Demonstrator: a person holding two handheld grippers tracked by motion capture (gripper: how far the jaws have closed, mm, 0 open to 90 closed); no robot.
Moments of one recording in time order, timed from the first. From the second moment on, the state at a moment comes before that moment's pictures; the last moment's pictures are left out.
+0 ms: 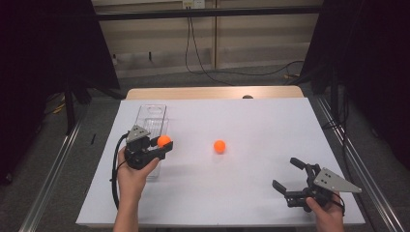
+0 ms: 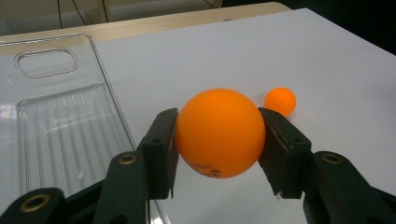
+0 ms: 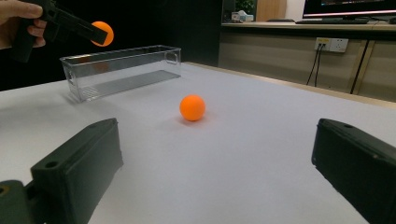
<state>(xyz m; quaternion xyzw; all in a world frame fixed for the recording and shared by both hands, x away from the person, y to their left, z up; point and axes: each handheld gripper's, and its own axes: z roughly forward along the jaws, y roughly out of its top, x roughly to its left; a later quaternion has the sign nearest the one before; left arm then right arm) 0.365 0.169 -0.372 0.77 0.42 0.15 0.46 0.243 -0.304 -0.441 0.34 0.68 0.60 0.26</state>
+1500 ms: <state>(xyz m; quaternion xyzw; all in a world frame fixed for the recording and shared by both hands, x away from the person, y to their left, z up) 0.367 0.184 -0.373 0.76 0.43 0.17 0.46 0.243 -0.305 -0.442 0.34 0.68 0.60 0.26</state>
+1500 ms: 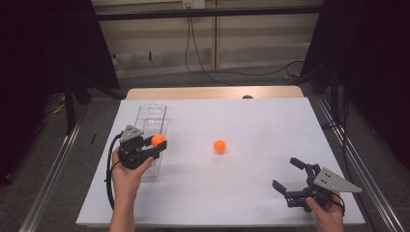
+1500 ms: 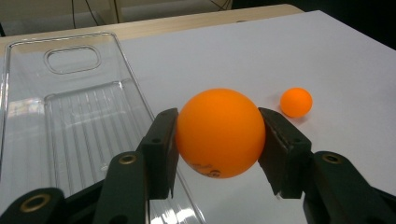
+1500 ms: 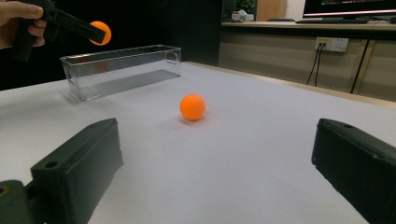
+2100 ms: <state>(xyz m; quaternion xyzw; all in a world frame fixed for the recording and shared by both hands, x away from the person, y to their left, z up) 0.369 0.188 -0.376 0.76 0.44 0.17 0.45 0.243 -0.305 -0.441 0.34 0.68 0.60 0.26</state>
